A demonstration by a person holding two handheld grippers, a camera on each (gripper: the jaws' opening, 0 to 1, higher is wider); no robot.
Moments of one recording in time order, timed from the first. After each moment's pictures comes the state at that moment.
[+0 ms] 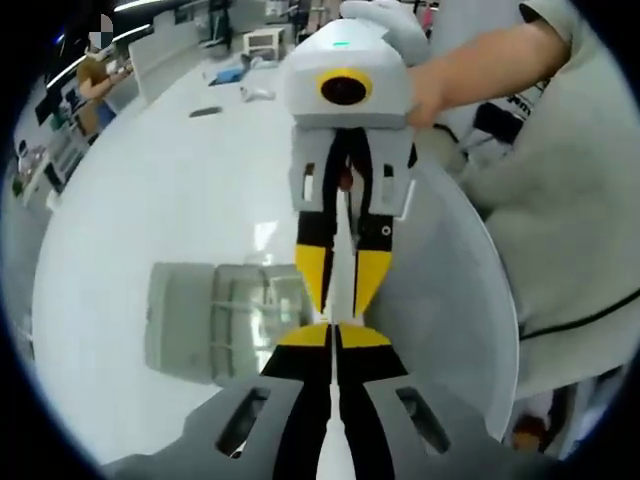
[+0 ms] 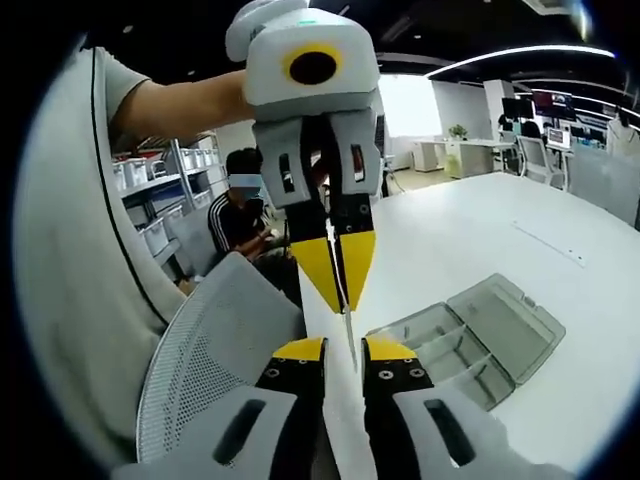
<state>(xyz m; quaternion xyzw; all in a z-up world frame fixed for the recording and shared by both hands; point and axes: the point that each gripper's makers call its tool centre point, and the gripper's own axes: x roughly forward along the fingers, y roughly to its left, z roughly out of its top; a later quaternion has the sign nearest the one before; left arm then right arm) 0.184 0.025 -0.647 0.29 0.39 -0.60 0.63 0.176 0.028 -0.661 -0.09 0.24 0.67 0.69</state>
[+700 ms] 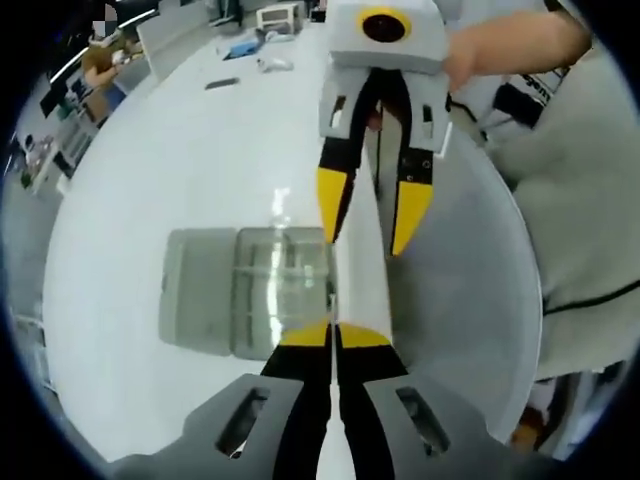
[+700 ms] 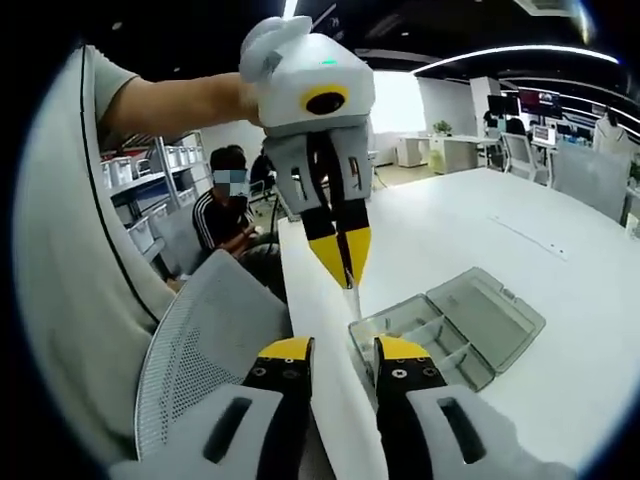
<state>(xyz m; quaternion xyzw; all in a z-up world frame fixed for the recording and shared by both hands) 0.206 0.056 -0.669 0.33 0.43 -0.56 0.63 0.184 0.014 -0.661 -0.10 0.25 0.65 0.71</state>
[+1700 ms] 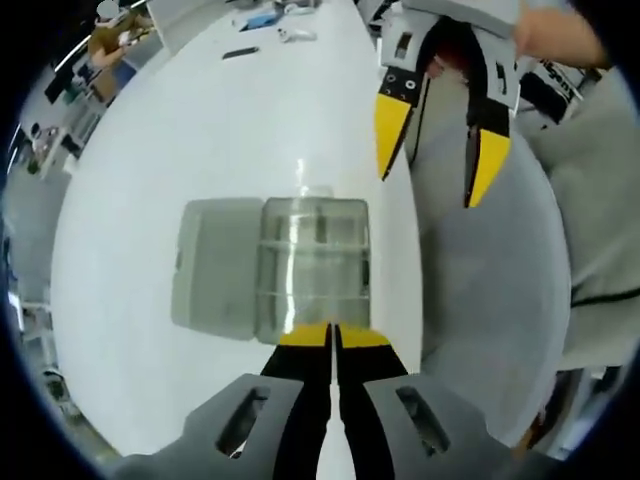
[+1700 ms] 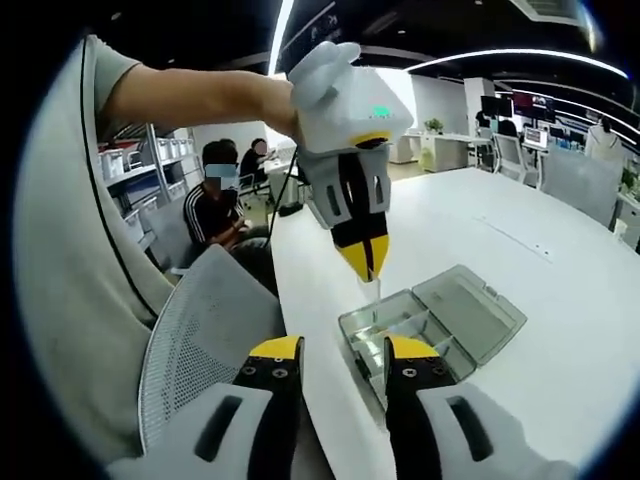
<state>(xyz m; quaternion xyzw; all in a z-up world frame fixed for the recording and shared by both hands) 0.235 0.068 -0.690 0.36 0.46 -0.52 0.63 0.188 -0.001 -0.653 -0.12 0.25 0.63 0.72</state>
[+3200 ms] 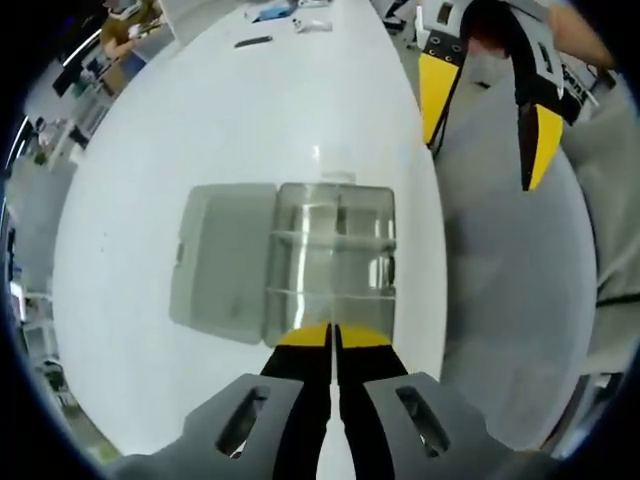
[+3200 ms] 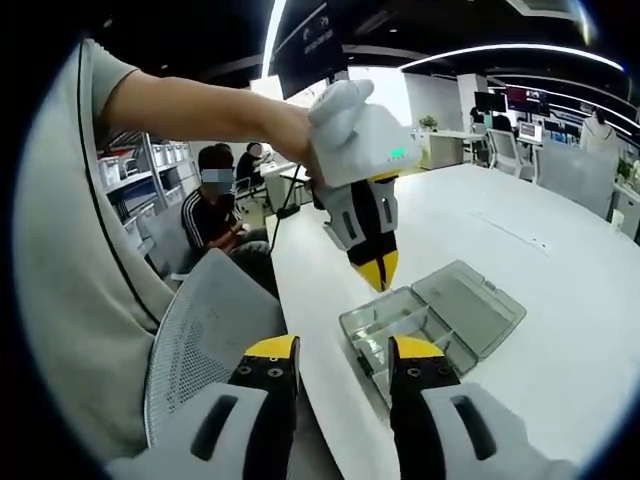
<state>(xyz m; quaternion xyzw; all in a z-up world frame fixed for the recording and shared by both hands) 0.249 0.072 -0.716 0.37 0.45 -0.50 0.64 0.187 -0.003 -0.653 -0.11 0.26 0.62 0.73</state>
